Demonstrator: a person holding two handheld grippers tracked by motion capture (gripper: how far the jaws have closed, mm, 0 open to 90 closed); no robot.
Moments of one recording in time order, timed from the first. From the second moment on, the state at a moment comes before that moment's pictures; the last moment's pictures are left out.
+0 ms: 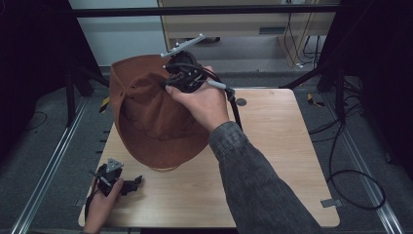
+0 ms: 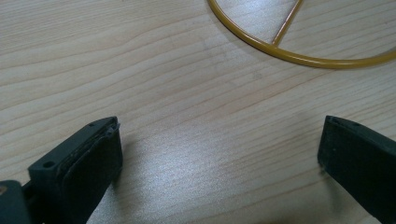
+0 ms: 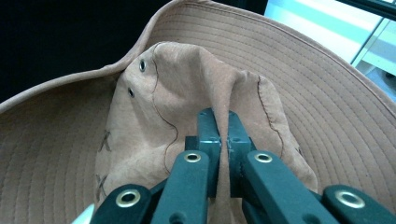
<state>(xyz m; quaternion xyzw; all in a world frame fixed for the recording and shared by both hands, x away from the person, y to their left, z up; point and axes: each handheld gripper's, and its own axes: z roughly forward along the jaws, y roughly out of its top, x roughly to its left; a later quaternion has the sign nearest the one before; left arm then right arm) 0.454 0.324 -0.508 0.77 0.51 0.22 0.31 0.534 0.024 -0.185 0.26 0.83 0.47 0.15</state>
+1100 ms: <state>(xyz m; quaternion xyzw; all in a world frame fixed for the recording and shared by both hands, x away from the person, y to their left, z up) 0.454 0.323 -0.508 0.77 0.51 0.22 0.32 0.542 0.050 -0.200 0.25 0.84 0.46 0.14</state>
